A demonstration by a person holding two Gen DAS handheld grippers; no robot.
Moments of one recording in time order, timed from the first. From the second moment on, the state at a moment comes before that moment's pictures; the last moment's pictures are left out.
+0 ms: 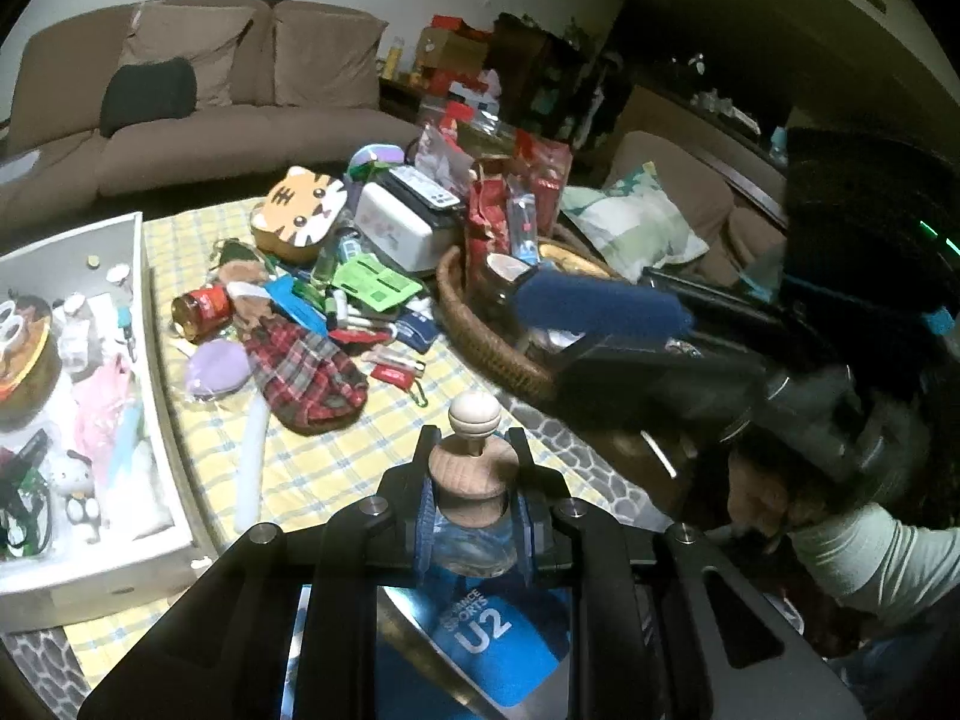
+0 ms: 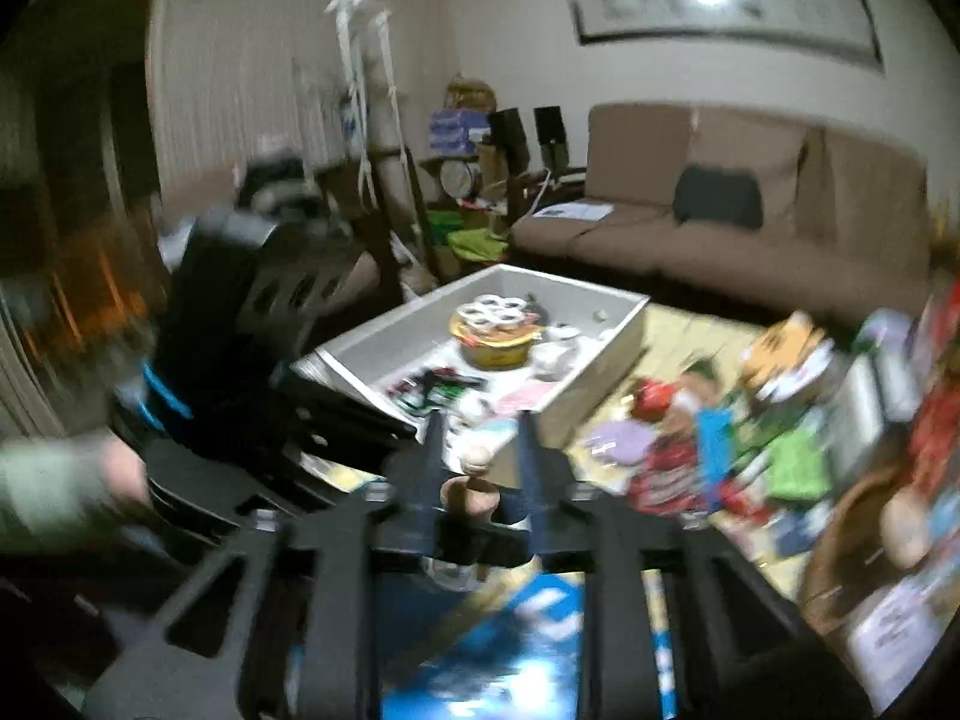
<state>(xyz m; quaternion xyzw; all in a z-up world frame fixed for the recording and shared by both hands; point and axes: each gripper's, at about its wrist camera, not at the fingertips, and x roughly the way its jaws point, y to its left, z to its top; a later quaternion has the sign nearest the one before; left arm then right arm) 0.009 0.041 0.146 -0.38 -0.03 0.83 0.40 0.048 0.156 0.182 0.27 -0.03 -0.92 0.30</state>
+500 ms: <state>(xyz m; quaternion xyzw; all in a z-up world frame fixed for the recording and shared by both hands) -0.038 -0.095 0.203 -0.35 -0.09 0.87 0.33 -0.014 0.184 0.173 0.33 -0.17 -0.88 0.29</state>
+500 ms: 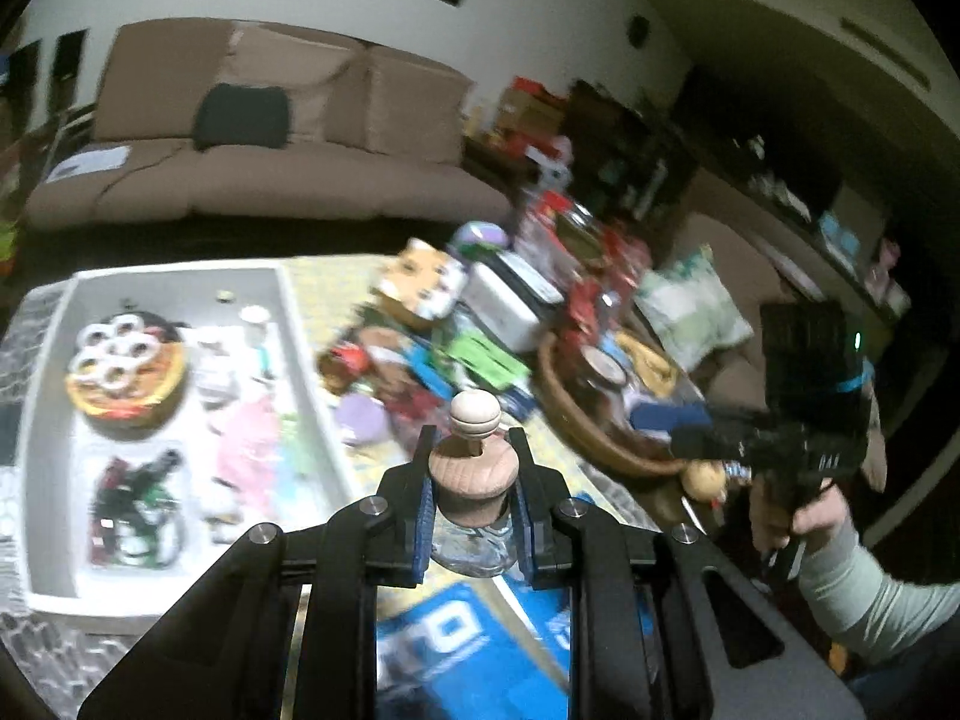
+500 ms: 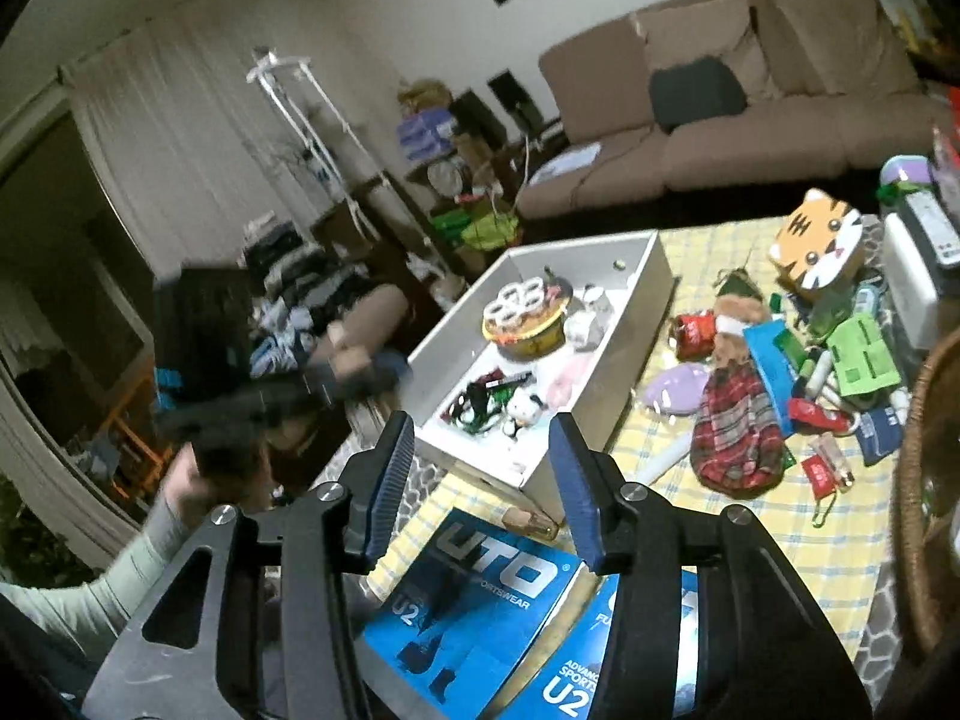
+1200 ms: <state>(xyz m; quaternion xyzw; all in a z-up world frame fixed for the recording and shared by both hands) -0.289 -0.221 0.105 -0.44 -0.11 0.87 0.18 -0.201 0.066 0.144 0.40 -0.18 -0.84 0.32</state>
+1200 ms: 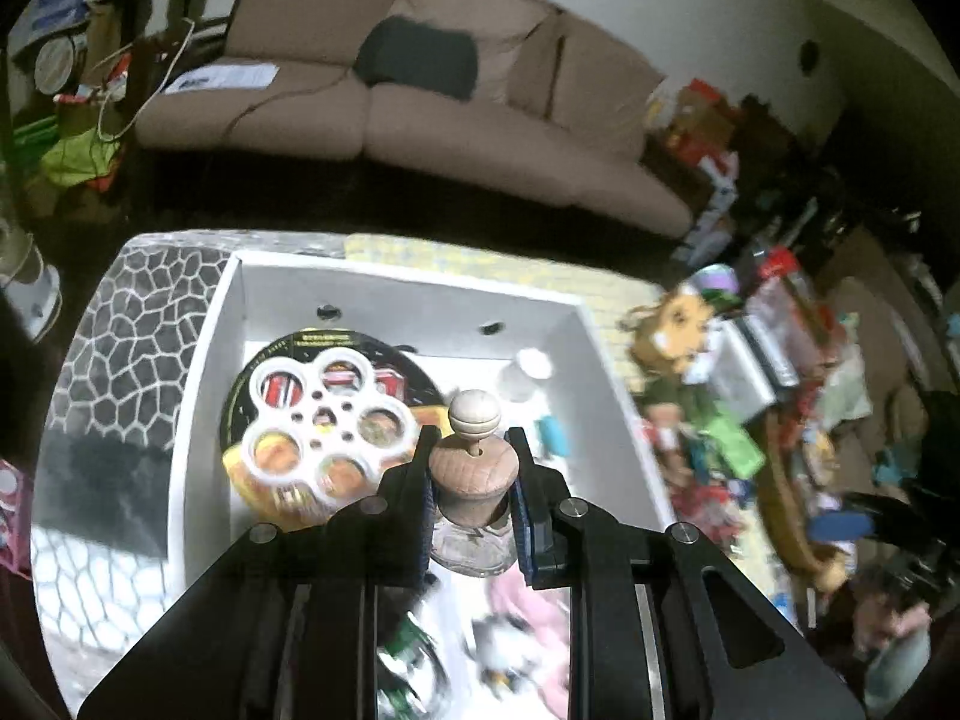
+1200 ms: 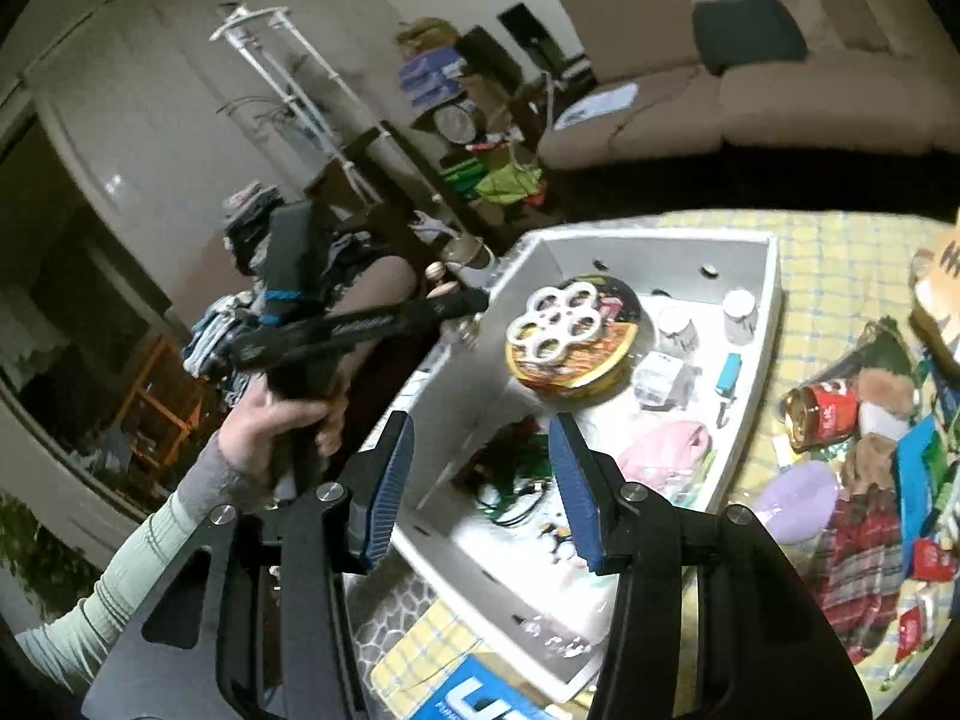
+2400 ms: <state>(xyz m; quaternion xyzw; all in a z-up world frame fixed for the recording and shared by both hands) -0.174 -0.224 0.150 -0.28 -0.18 0.69 0.64 -0.200 -0.034 0.157 0.34 -0.03 -0.76 0.56</state>
